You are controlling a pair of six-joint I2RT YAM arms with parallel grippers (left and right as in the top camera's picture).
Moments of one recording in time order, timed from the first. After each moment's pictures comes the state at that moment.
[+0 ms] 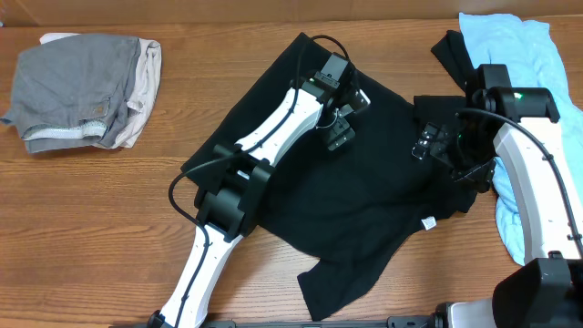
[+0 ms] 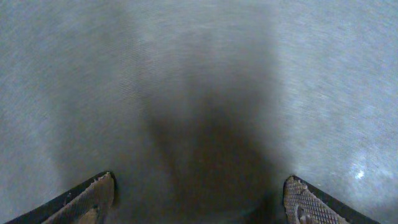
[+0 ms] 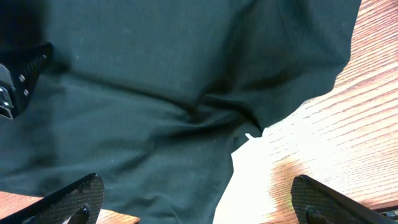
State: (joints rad) left arm -0.56 2.49 2.11 -0.86 0.09 0.38; right arm -0.03 1.61 1.45 -1.37 -0.12 0.46
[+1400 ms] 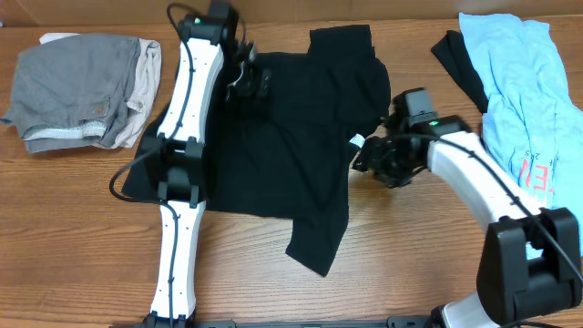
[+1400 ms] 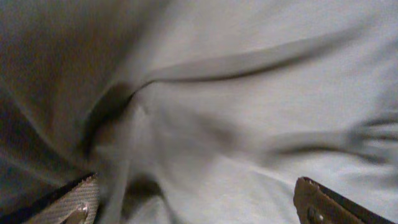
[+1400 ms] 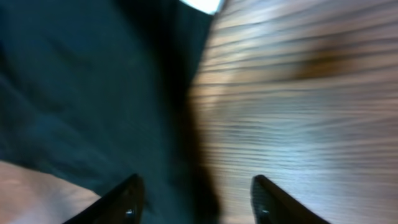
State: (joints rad) left arm -0.16 2.69 2.76 -1.51 0.28 -0.08; right arm 0.22 1.72 1.15 -0.79 -0.36 0.52
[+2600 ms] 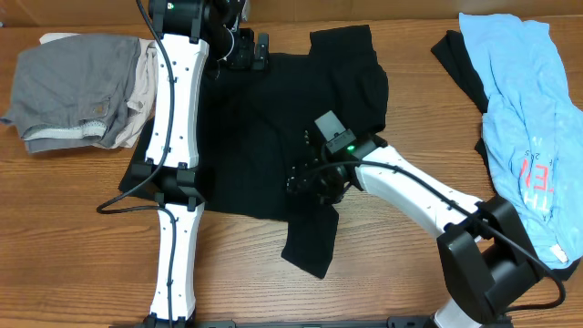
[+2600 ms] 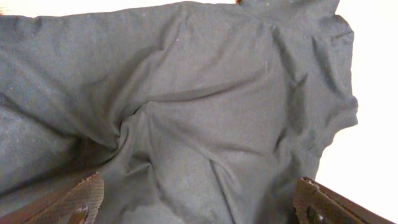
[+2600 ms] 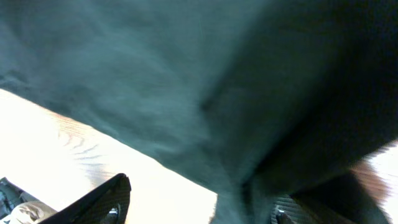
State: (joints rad) left arm -0.17 2.63 3.13 -1.69 0.26 -0.11; right arm 0.58 1.81 1.22 -0.71 -0.39 0.76
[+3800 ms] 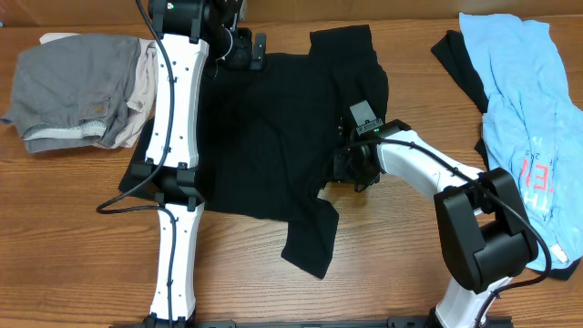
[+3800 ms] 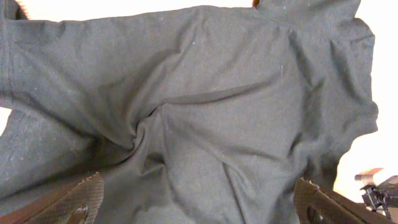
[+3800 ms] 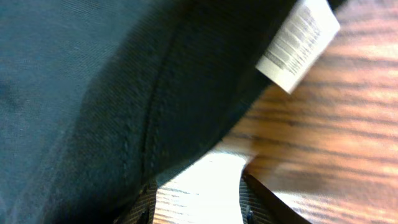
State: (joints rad) left arm -0.17 2.63 3.13 -1.68 0.21 -0.10; right arm 0.40 1.93 1.20 -0.65 -0.19 0.44
